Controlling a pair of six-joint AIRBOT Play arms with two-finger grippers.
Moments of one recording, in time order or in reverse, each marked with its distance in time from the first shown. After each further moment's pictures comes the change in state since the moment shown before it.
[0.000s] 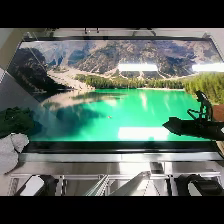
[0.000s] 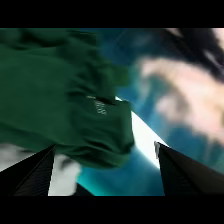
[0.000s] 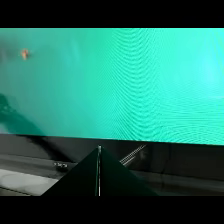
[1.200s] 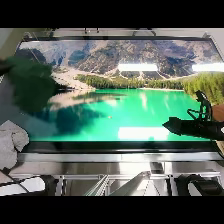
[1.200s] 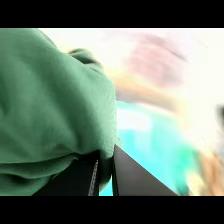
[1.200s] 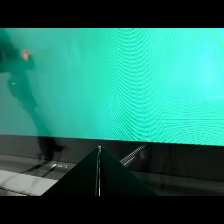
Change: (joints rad) left arm -0.430 -0.419 0.590 -0.617 -0.330 0.064; right arm 0.000 -0.003 0.000 0.001 -0.005 0.000
